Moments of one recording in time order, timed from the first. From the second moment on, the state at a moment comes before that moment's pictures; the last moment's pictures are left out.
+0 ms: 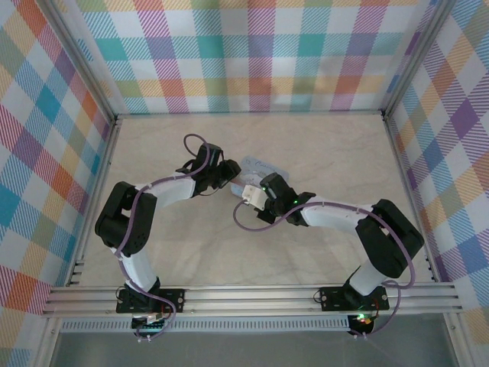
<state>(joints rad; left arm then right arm) -0.46 1.79 1.07 -0.03 0.17 -1.02 0.79 1.59 0.86 -0.13 -0.01 -0.50</state>
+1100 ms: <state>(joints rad) -0.45 1.80 1.07 -0.01 0.18 -1.01 0.81 1.68 0.86 -0.03 0.03 -0.63</state>
